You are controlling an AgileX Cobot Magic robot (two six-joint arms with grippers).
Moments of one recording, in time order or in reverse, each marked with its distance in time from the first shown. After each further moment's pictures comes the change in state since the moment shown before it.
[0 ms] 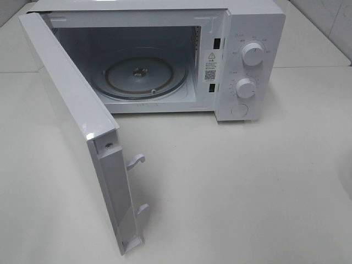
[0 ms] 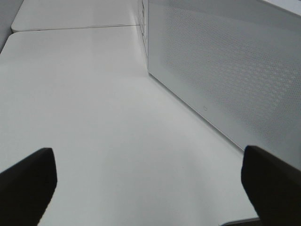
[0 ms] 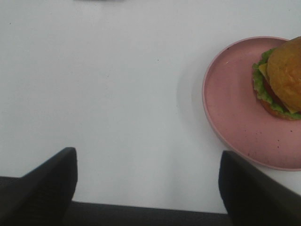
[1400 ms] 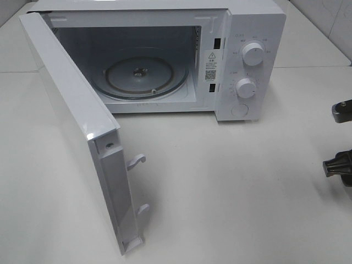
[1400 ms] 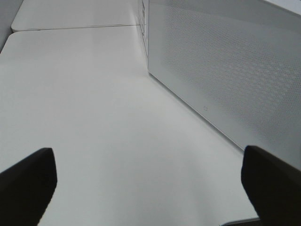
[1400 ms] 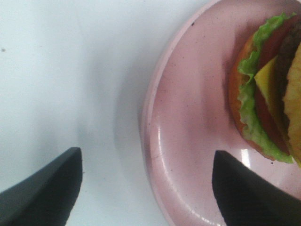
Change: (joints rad) left arm 0.000 0.000 0.000 0.000 0.000 0.000; right arm 0.000 1.200 -0.005 -0.857 -0.490 0.889
